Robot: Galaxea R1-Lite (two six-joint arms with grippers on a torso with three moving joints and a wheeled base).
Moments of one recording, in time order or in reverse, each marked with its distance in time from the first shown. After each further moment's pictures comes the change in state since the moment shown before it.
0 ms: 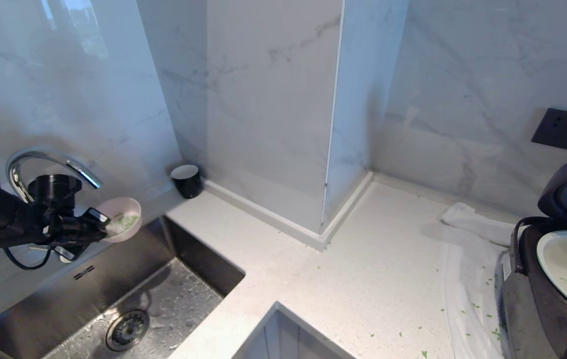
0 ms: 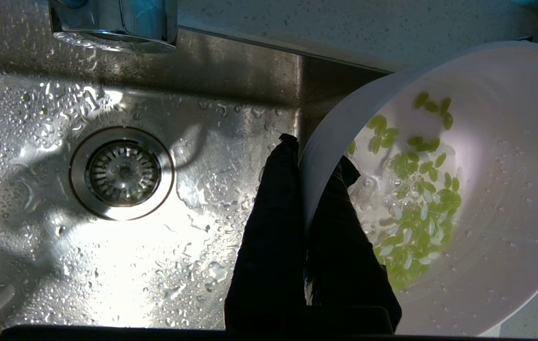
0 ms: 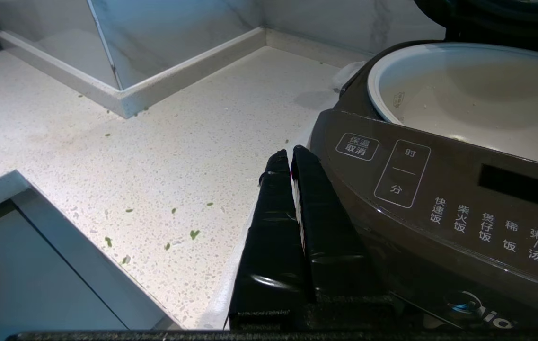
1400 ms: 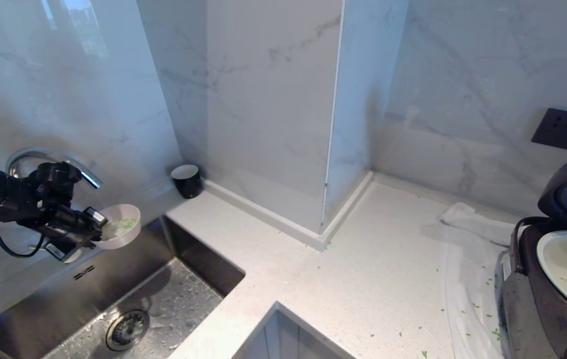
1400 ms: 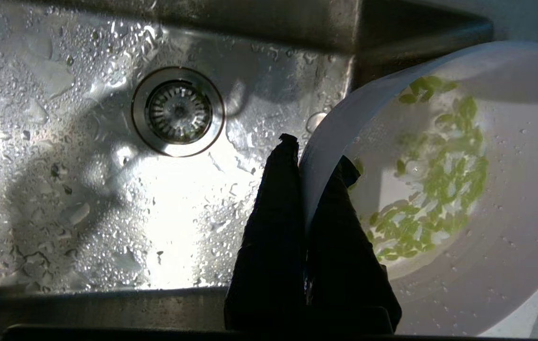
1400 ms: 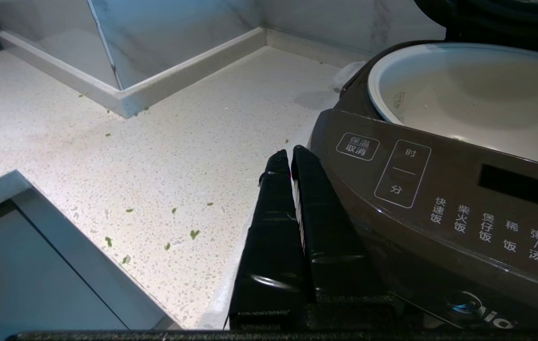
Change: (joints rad) left arm -0.017 -0.033 -0.170 0.418 0.017 0.022; right arm 0.001 0.000 0.000 0.000 0.001 0.000
